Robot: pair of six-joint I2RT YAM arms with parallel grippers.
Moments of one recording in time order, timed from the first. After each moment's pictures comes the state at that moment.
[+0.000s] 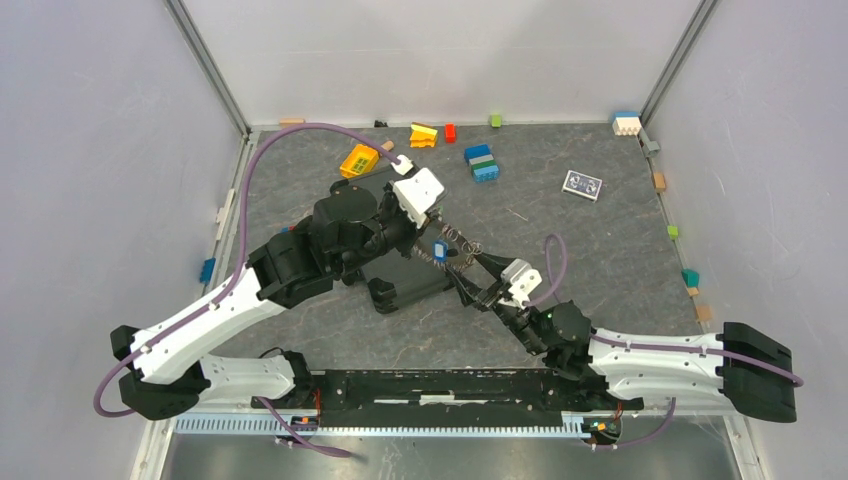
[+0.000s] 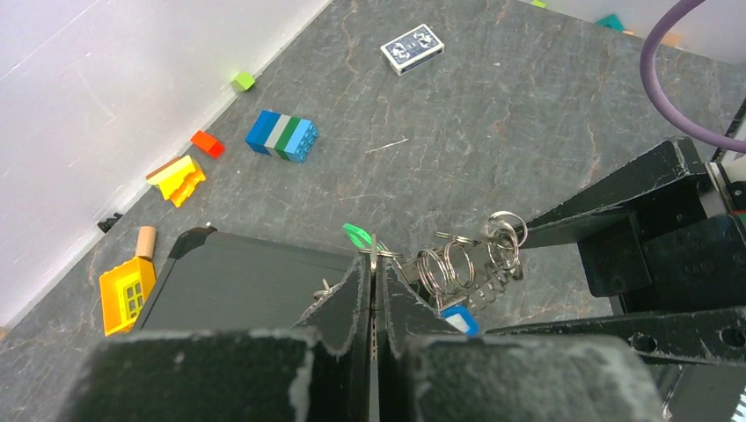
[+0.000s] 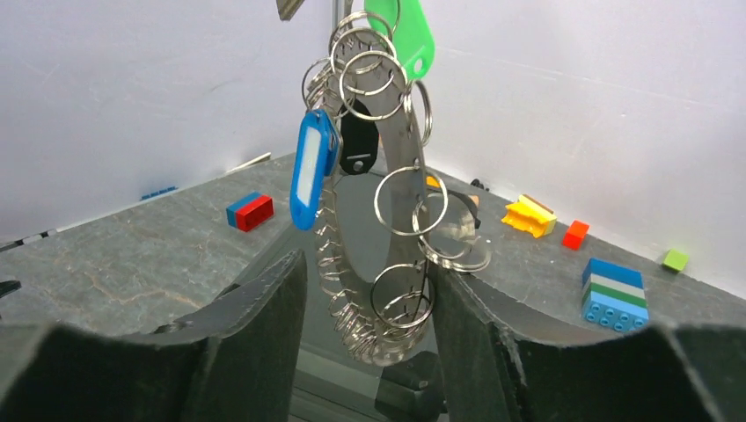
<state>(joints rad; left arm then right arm) -1.05 1.12 1.38 -0.50 -0.21 0.15 1.26 0.94 0.30 1.00 0.47 -0.25</state>
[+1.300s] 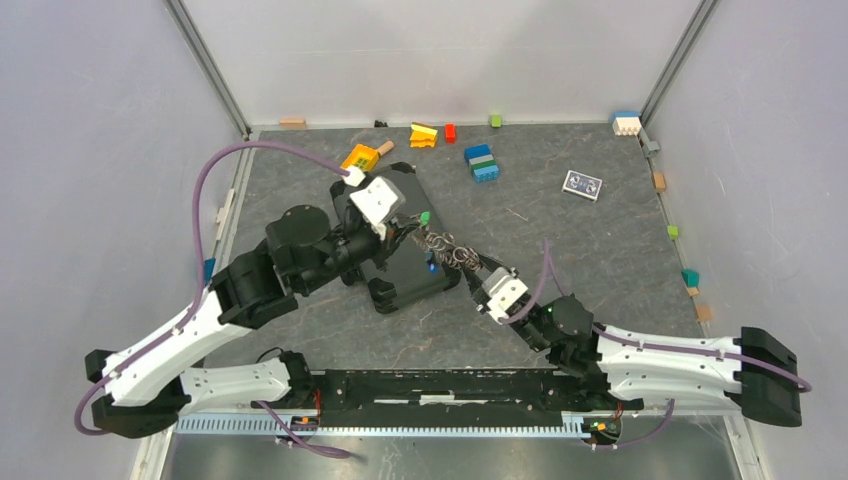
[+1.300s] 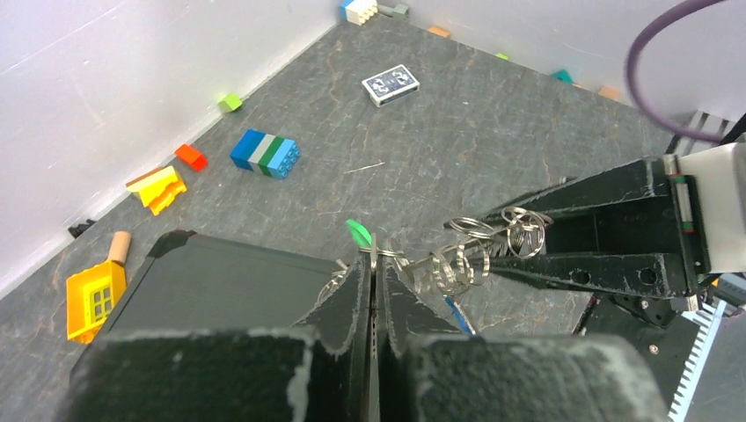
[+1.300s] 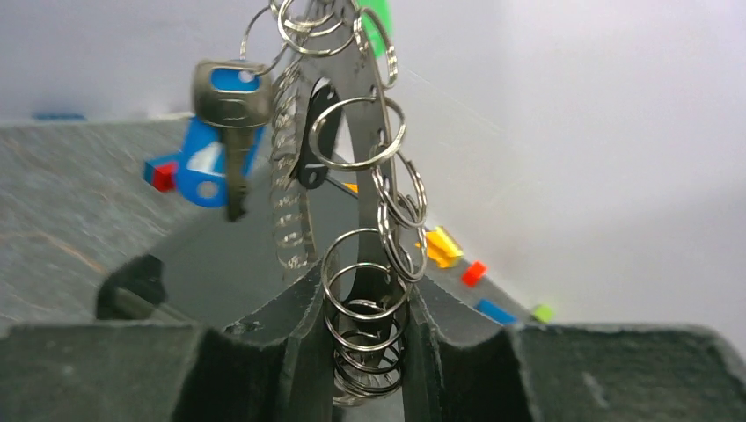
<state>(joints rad) -1.05 0.97 1.30 -0.47 -0.17 0.07 1.26 0.90 0.34 0.91 0.43 -0.53</state>
